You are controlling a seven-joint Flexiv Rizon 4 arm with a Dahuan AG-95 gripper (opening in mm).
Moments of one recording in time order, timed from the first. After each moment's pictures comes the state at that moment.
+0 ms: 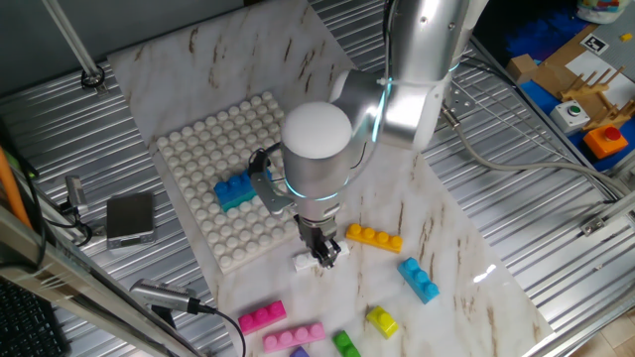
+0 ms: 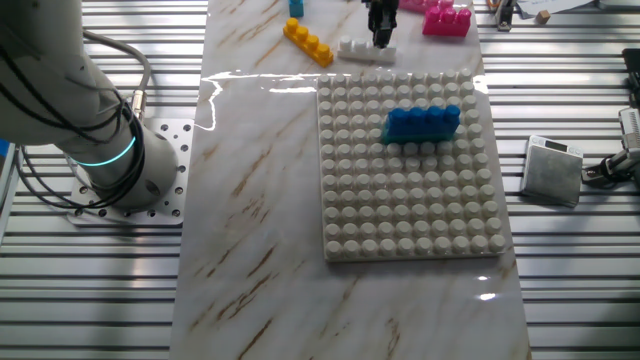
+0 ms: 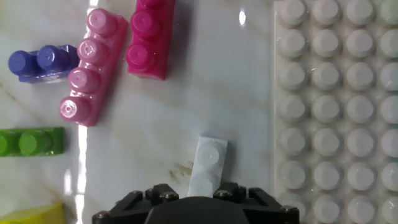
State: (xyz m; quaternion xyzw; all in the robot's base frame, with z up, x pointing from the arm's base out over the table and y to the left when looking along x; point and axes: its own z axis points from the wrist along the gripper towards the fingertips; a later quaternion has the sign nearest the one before) arm 0.468 0.279 0.049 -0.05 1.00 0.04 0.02
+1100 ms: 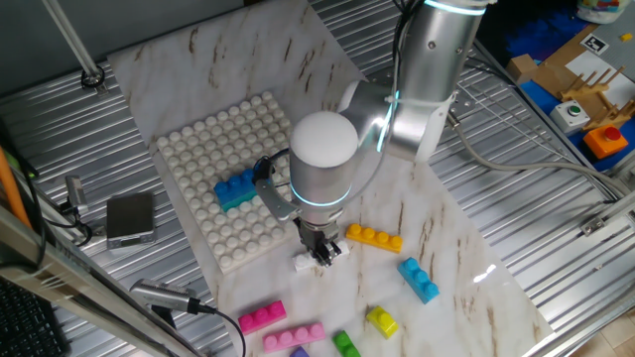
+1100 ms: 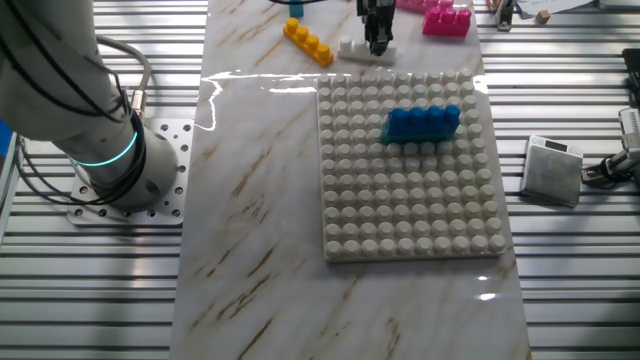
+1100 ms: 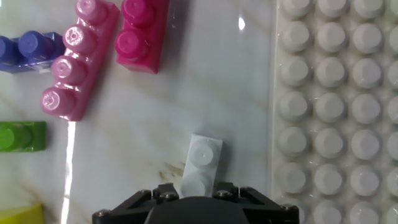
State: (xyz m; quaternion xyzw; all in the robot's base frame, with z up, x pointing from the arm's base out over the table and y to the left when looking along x) arm 0.471 0.276 0.027 -0.07 1.00 0.03 0.03
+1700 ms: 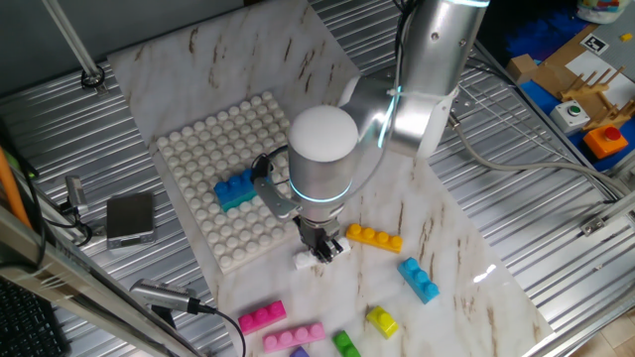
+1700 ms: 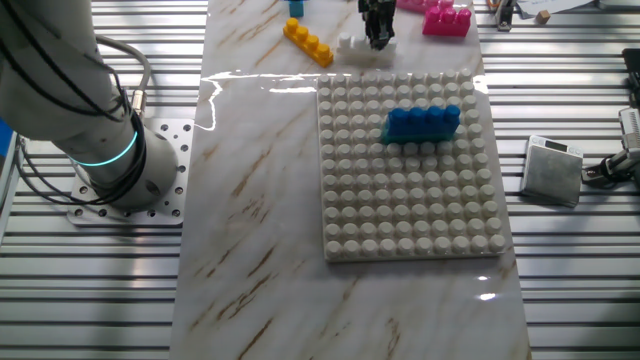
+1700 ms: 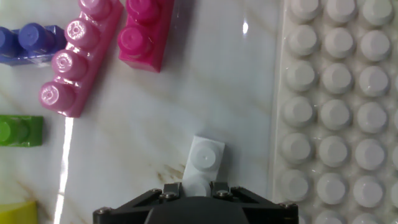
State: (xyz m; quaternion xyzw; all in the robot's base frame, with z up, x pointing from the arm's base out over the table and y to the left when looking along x) arm 0.471 0.280 0.052 -0.09 1.00 0.03 0.02
